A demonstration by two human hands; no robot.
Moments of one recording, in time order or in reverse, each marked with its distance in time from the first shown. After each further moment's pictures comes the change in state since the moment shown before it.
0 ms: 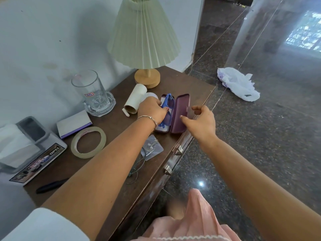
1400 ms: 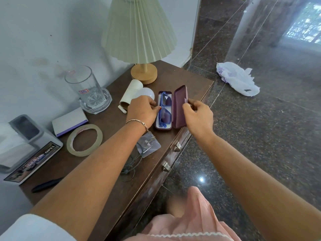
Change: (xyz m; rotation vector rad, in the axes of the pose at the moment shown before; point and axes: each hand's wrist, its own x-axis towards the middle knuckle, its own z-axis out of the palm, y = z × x) left_hand -0.006 -0.018 -0.005 0.150 0.087 0.132; right_hand -0.004 -0.010 0.001 0.113 -0.003 -0.008
